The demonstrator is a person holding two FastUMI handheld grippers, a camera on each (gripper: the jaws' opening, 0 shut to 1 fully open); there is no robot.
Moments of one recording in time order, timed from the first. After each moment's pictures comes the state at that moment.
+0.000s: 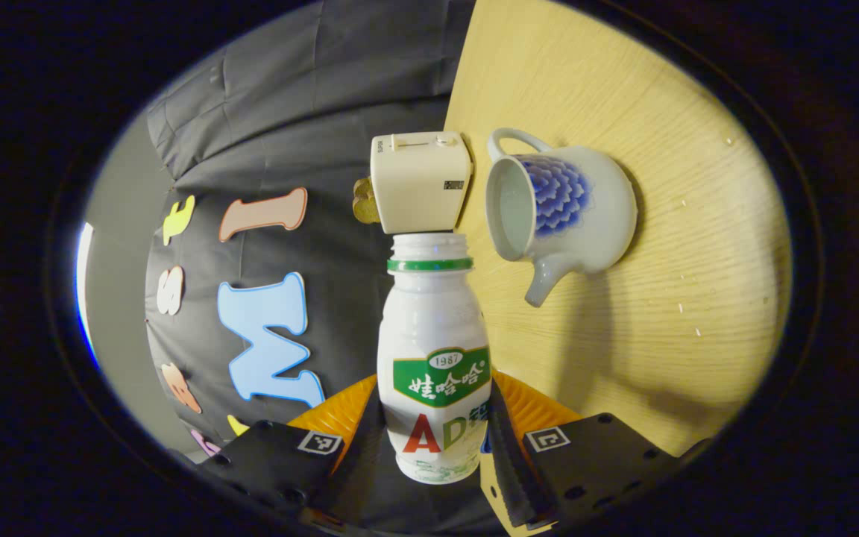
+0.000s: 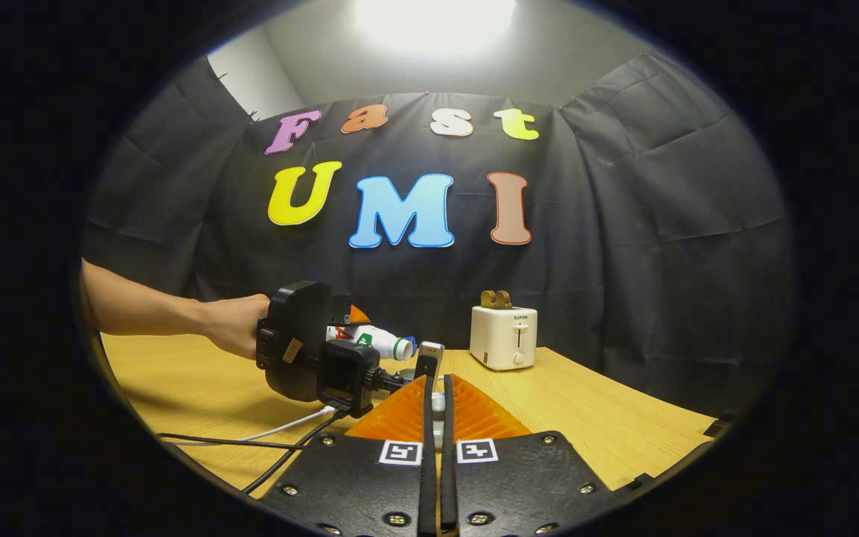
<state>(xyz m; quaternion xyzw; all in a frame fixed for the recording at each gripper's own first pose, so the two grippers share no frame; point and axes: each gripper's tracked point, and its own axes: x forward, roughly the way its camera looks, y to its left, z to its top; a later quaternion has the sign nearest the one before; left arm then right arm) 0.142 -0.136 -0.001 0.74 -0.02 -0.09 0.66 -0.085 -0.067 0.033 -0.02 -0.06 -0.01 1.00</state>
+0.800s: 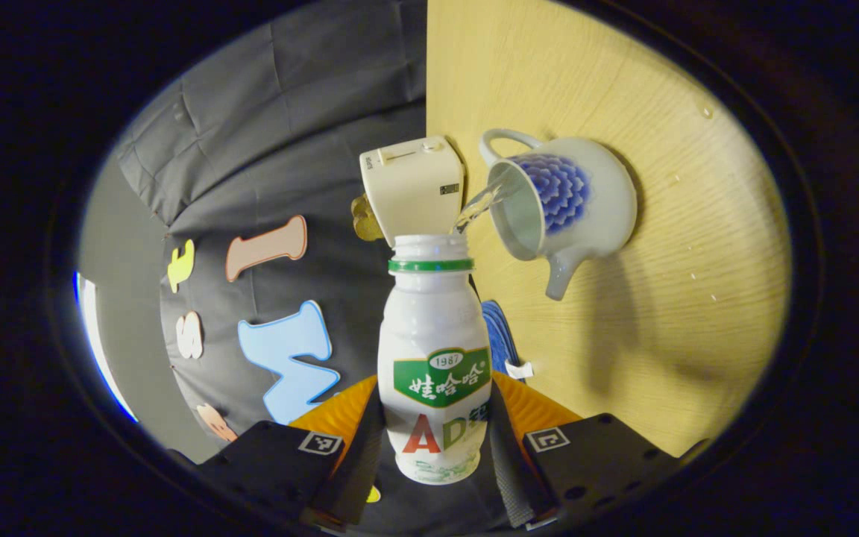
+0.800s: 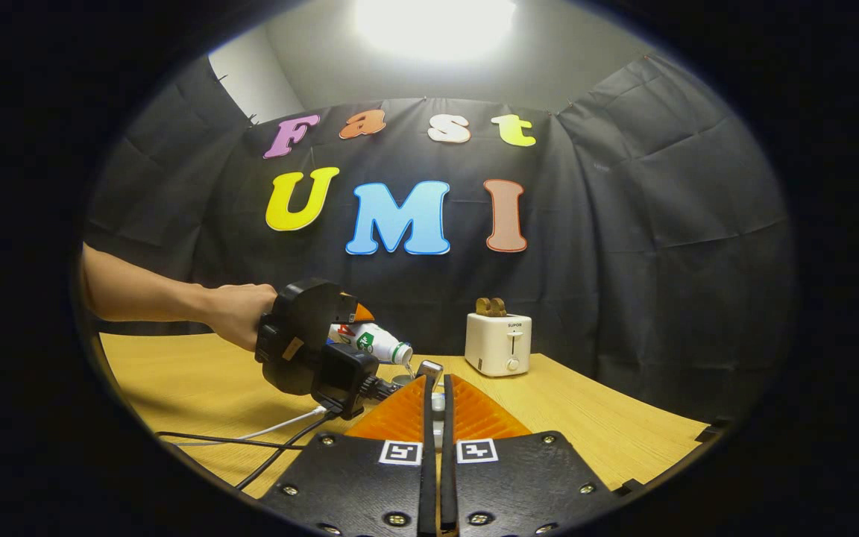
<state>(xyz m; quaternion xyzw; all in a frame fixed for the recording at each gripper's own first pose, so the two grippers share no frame) 0.144 -0.145 0.004 0.79 -0.04 -0.08 0.60 -0.092 -0.073 0.042 -0.02 -0.07 -0.01 1.00</state>
